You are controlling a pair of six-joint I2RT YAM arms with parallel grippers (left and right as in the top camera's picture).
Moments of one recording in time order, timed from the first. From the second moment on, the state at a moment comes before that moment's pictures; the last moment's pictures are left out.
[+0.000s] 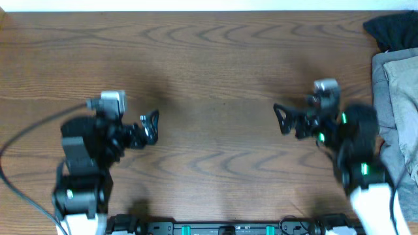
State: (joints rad) left arm 0.05 0.80 0.83 -0.60 0.36 -0.15; right arm 0.10 0.99 0.75 -0.33 -0.40 0.18
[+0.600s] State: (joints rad) left arm 0.05 1.00 0.98 -0.75 0.43 -0.17; right arm -0.05 1.69 1.39 -0.83 -0.24 0.17
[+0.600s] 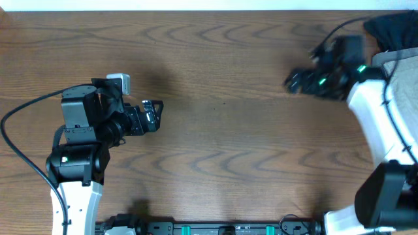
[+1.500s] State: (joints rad) left arm 0.05 1.02 0.98 -0.83 0.44 -0.17; right arm -0.41 2.17 1.73 -0.67 0.28 0.22
